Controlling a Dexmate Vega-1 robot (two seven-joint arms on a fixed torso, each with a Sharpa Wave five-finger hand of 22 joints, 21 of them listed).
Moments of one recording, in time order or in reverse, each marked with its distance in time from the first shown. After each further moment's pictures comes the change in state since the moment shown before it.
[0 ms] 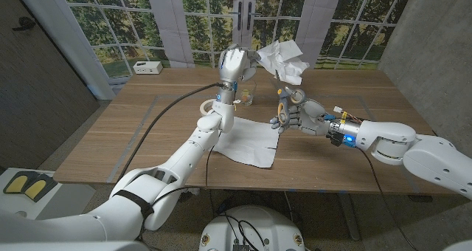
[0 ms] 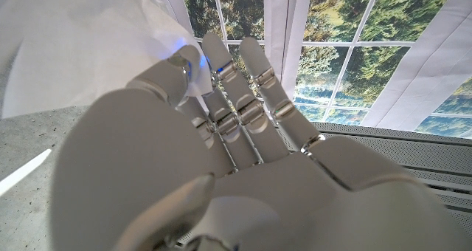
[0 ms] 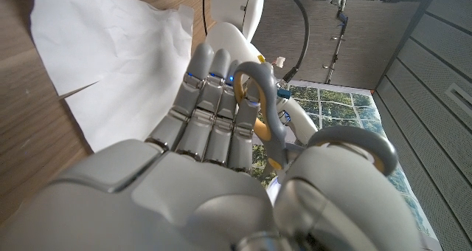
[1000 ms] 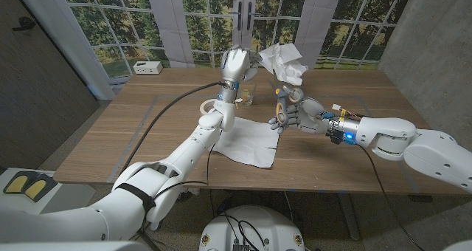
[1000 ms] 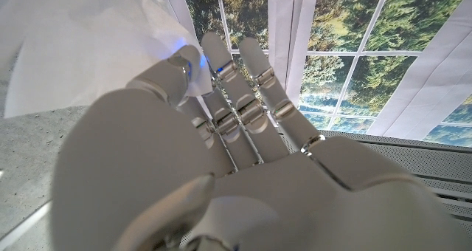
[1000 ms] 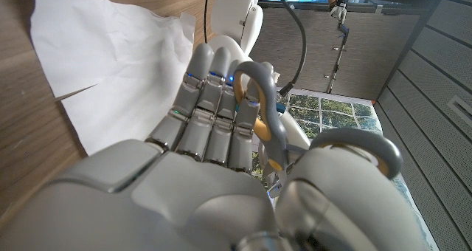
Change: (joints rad) left arm -0.038 -0.007 0.022 0.063 -0.005 0.001 0.000; left_hand 0.000 0.000 0.000 0.000 0.000 0.004 -0.004 -0.004 0.000 0.000 0.000 -0.002 0.000 0.004 0.004 0.000 0.000 0.007 -0.004 -0.008 0.000; right arm 0.045 -0.012 -0.020 0.001 0.001 -0.031 0.025; right_hand -0.021 -0.021 -0.004 0.012 0.000 0.001 -0.001 0.000 0.005 -0.004 0.004 0.008 0.014 0.015 -0.003 0.013 0.009 -0.007 0.004 0.012 0.000
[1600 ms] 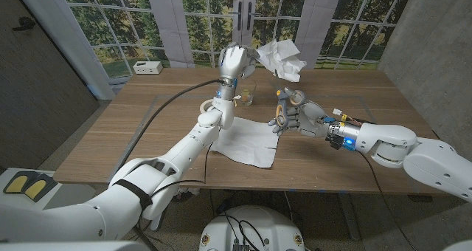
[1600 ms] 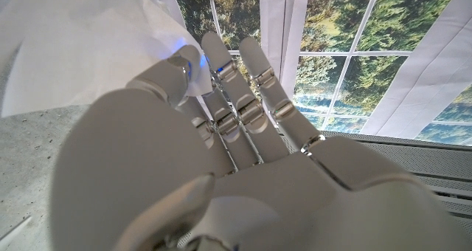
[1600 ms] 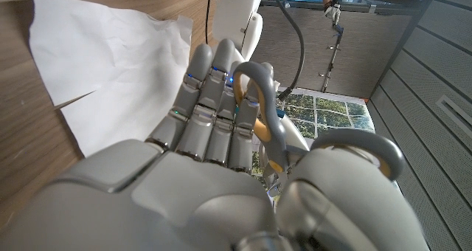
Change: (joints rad) left arm -0.028 0.027 0.049 0.008 -0.064 0.039 0.000; left_hand 0.000 0.000 0.000 0.000 0.000 0.004 0.004 -0.007 -0.005 0.000 0.000 0.004 0.000 0.000 0.000 0.000 0.002 0.000 0.000 -0.008 0.000; right arm -0.059 0.006 0.018 -0.019 -0.027 0.050 -0.008; right_hand -0.008 -0.008 0.004 0.004 0.000 0.001 -0.002 0.004 0.009 -0.009 -0.008 0.008 0.014 0.060 0.031 0.012 0.014 0.000 0.000 0.011 0.000
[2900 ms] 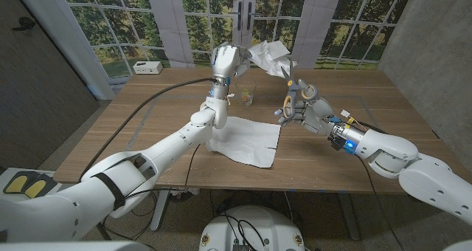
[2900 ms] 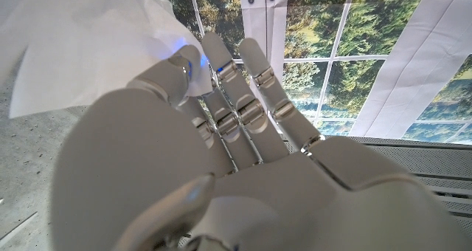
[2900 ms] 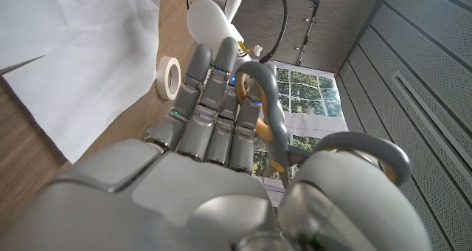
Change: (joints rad) left arm -0.067 0.230 0.331 -0.145 -0.369 0.215 -0.005; left_hand 0.002 0.003 0.000 0.000 -0.005 -0.008 0.000 -0.005 -0.008 0.002 0.002 0.001 0.000 0.000 0.000 0.000 -0.002 0.000 0.000 -0.022 0.000; right arm -0.085 0.096 0.014 0.034 -0.062 0.197 -0.027; right_hand -0.028 -0.028 0.003 0.012 -0.011 0.032 -0.021 0.019 0.034 0.016 -0.016 0.026 0.024 0.036 -0.036 0.022 0.023 -0.014 0.000 0.030 0.000
